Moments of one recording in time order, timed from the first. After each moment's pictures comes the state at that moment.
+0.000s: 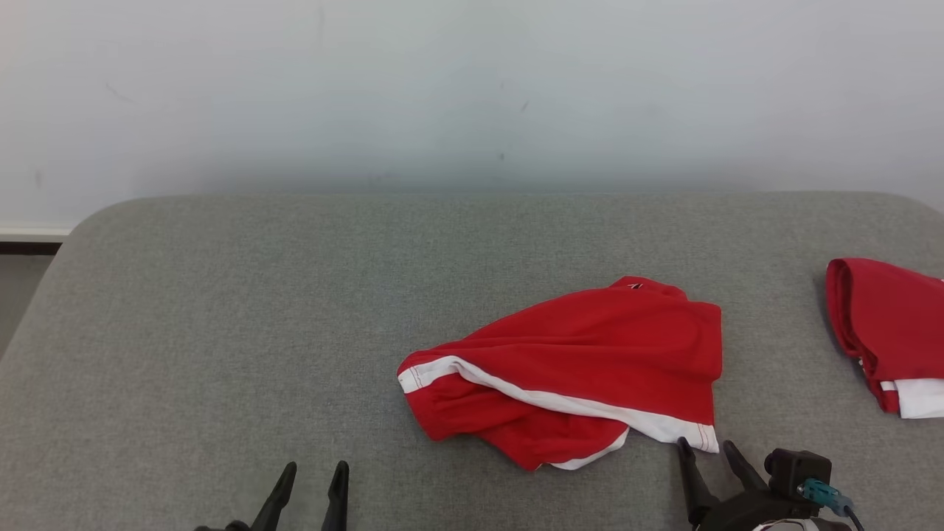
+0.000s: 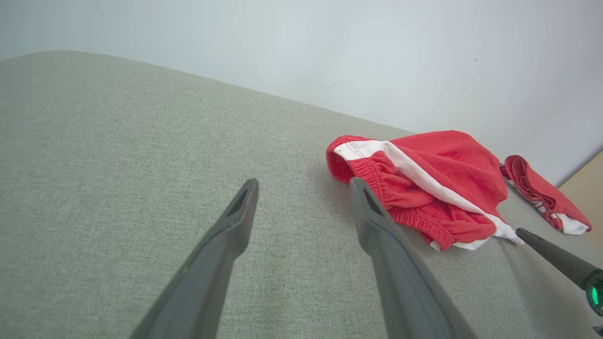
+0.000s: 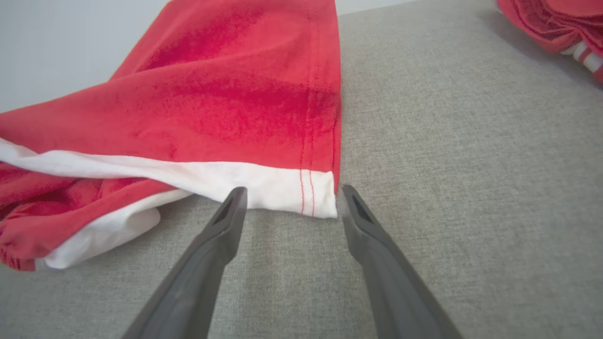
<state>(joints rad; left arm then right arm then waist) -0.08 0.28 -0.48 0.04 -0.62 0.20 -0.26 -0.28 -0.18 0.30 0.75 0.40 0.13 -0.26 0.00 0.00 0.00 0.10</state>
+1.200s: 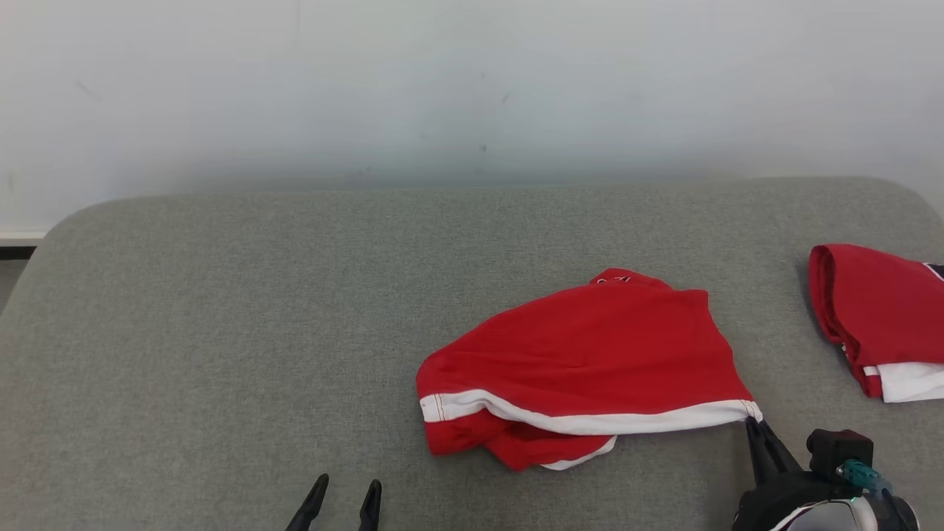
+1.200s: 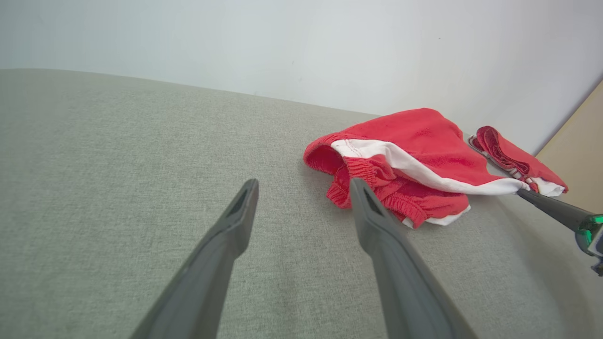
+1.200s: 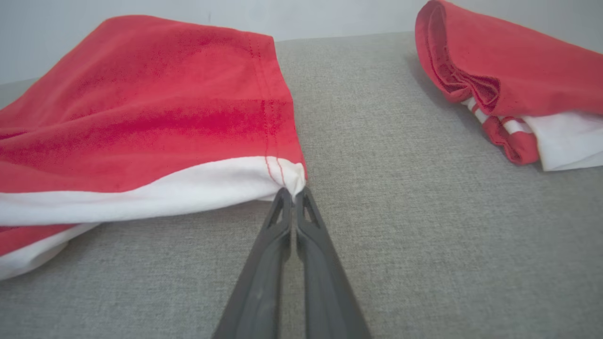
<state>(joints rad) -0.01 0.14 -0.34 0.06 -0.34 0.05 -0.26 -0.31 -0.22 0.19 0.76 0.24 0.13 -0.26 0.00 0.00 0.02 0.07</state>
